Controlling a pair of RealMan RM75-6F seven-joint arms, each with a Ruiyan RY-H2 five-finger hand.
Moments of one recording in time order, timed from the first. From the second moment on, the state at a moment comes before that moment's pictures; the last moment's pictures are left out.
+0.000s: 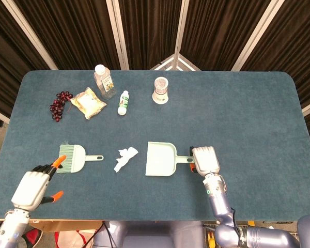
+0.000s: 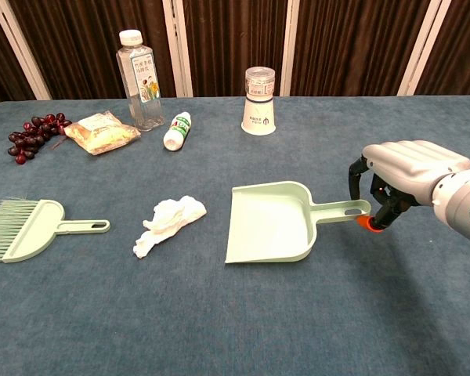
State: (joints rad) left arm -0.14 -1.15 -0.01 -1.94 1.55 1.32 0.36; right arm 0.62 -1.67 0.19 -1.67 -0.85 1.26 -0.83
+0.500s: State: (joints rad) left arm -0.34 -1.38 -0.17 -1.87 1.22 1.18 0.66; right arm 0.63 -1.69 0.18 -1.68 -0.84 1.27 -0.86
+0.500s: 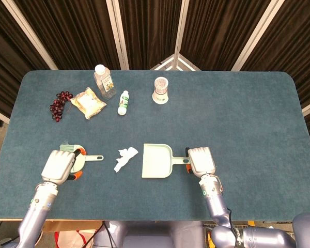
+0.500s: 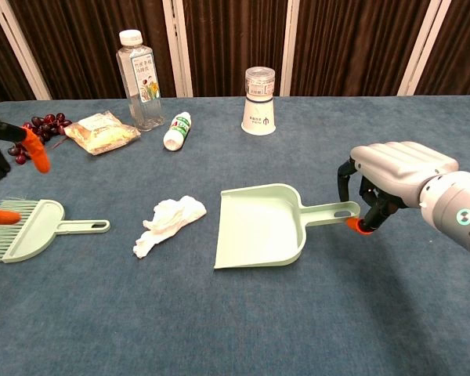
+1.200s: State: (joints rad) left arm -0.51 -1.58 -0.20 -1.73 0.95 1.20 0.94; right arm 0.66 -1.70 0.19 -1.62 -0.83 1.26 -0.86
